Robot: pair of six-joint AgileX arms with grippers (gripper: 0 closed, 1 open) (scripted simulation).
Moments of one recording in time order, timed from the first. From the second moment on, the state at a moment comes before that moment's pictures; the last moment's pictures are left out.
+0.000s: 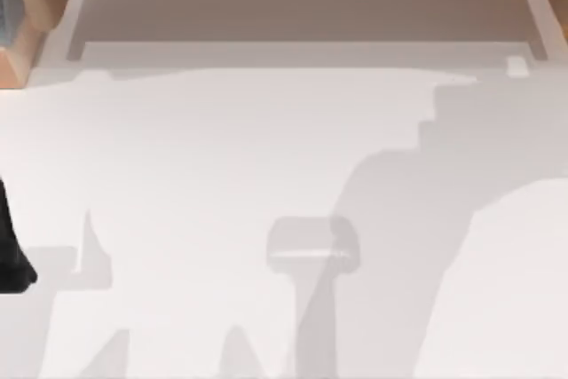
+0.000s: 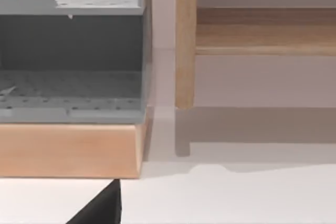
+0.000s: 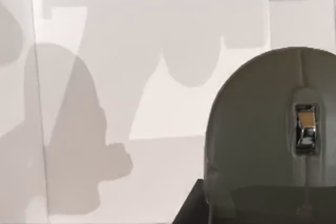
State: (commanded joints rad) left arm 0.00 0.00 0.00 0.00 0.00 0.00; right arm -0.39 2.21 2.16 -1.18 -0.02 -0.31
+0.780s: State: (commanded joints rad) left arm 0.00 0.00 0.00 0.00 0.00 0.00; right arm -0.59 1.77 1.49 -1.00 -0.02 -0.48
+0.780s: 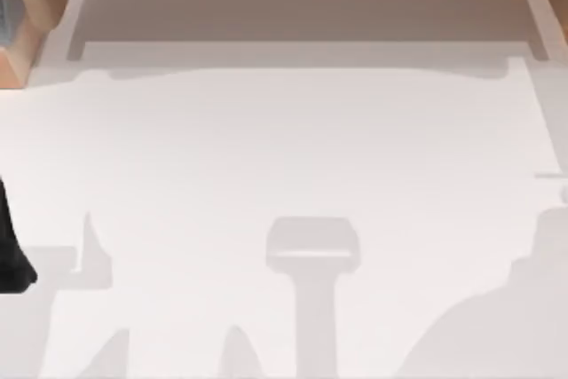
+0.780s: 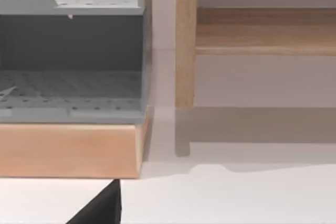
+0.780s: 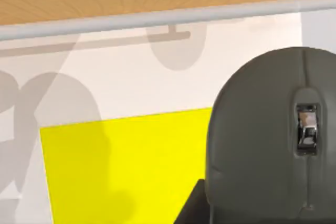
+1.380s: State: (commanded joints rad) left arm 0.00 0.00 0.00 0.00 0.00 0.00; right arm -0.61 1.80 1.12 -0.80 -0.07 -0.58
